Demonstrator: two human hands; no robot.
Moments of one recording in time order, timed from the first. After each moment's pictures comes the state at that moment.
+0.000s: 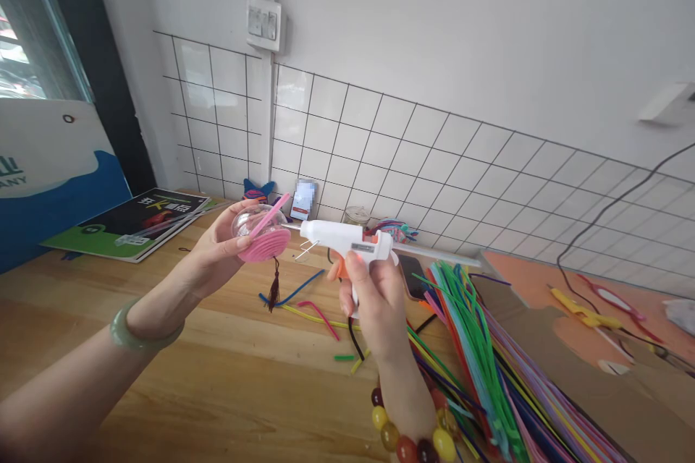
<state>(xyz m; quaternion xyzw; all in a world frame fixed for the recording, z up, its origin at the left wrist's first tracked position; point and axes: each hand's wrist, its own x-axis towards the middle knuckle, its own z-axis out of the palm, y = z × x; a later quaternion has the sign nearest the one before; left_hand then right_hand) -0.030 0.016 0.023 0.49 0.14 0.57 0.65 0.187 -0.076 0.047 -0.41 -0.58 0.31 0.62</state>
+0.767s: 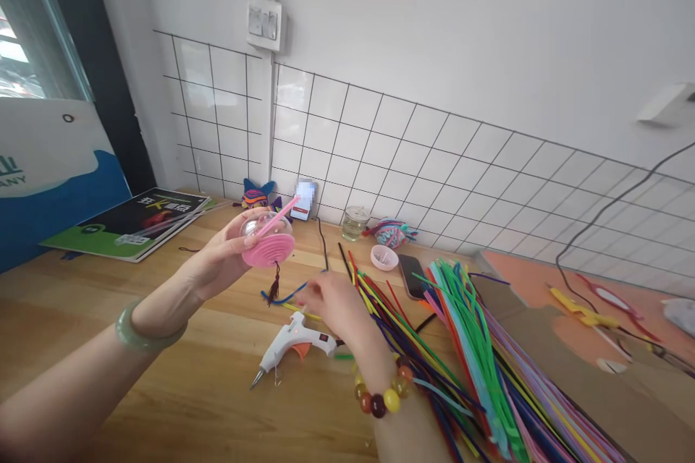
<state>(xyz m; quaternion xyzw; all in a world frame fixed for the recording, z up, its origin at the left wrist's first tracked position) -0.027 0.016 0.021 0.47 0.16 0.52 0.70 0.186 -0.037 -0.010 -0.47 -0.76 0.06 0.44</state>
